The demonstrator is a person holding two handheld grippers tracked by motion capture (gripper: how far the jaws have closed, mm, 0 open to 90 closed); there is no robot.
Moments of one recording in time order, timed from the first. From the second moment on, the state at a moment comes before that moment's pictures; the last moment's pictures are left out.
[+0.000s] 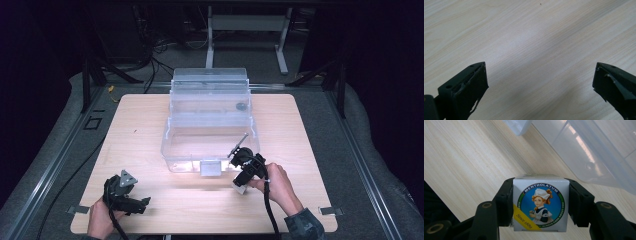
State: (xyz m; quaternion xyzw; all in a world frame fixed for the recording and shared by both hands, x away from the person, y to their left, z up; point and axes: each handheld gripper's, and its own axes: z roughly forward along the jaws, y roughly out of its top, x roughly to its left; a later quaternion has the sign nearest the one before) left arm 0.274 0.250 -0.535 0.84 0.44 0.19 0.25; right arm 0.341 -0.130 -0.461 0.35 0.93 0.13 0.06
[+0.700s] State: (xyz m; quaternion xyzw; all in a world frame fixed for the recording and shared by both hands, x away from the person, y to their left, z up) left arm 0.275 0.249 -0.534 0.84 0.44 0.19 0.25; right arm 0.340 -0.133 -0.442 0.35 0.93 0.12 0.07
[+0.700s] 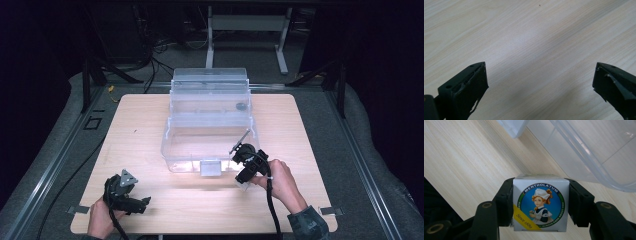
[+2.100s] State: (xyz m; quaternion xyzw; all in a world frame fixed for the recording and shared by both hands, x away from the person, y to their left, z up) left arm 0.274 0.249 -0.535 0.84 0.43 0.19 0.25; right arm 0.348 -0.143 -0.380 0.35 0.92 0.13 0.10
